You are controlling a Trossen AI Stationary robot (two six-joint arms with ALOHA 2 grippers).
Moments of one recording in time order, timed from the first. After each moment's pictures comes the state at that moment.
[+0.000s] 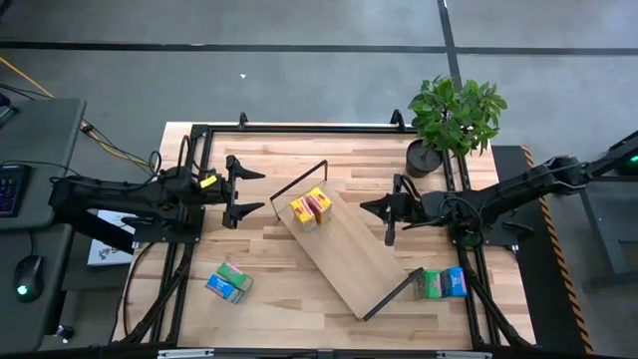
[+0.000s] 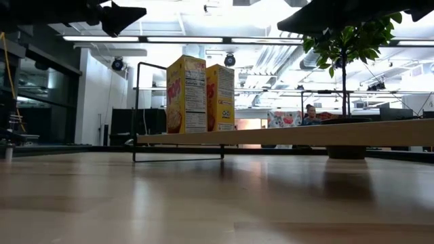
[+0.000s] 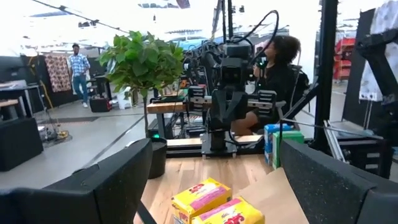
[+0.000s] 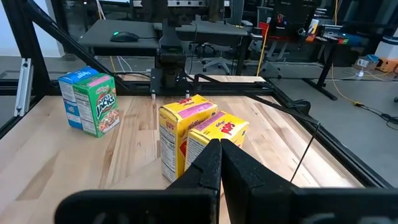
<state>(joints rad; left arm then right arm) 0.03 0.59 0.31 0.42 -0.02 0.09 0.24 1.04 0.52 0.36 0.42 -0.03</state>
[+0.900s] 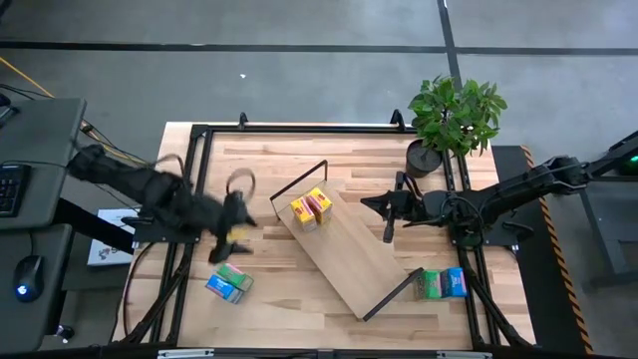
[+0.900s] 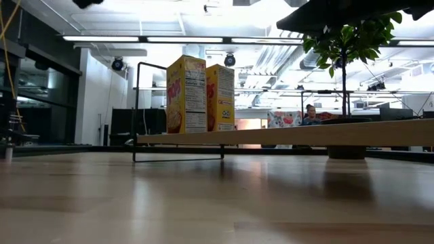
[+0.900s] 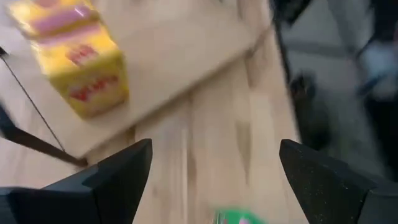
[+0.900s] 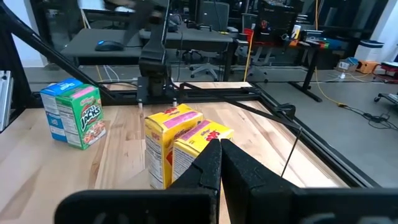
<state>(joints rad) -0.43 1.02 1.06 -0.83 -0.13 -0.41 0.24 1.04 0.52 0.39 0.48 -0.02</state>
